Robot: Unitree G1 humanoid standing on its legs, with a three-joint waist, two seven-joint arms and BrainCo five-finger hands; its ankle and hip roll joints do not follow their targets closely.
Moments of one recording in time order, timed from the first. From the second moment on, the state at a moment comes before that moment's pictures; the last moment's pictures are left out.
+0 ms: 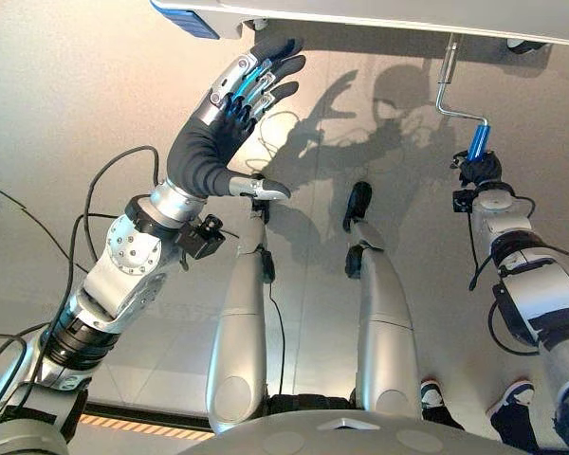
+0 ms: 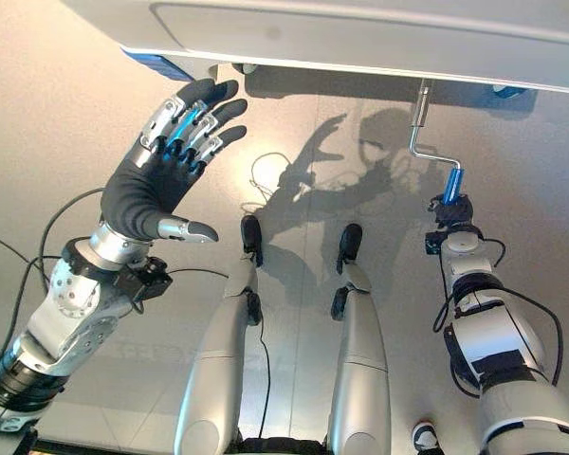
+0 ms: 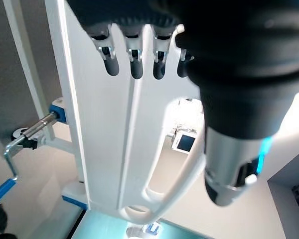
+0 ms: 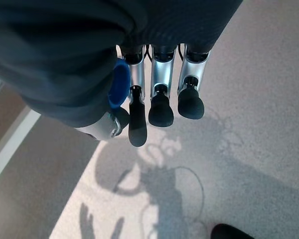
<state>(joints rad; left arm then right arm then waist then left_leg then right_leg) -0.37 0.76 -0.34 -0.47 -0.65 -0.33 -0.04 -0.90 -0.59 0.34 1.31 0.37 -0.12 -0.19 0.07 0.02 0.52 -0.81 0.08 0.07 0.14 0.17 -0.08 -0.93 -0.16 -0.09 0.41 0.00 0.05</state>
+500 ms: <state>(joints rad) -0.37 0.72 -0.34 -0.46 -0.65 -0.32 0.00 -0.90 -0.56 0.37 1.32 0.34 -0.10 -0.22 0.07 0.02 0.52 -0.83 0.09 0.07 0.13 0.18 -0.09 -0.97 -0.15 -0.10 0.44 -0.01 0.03</state>
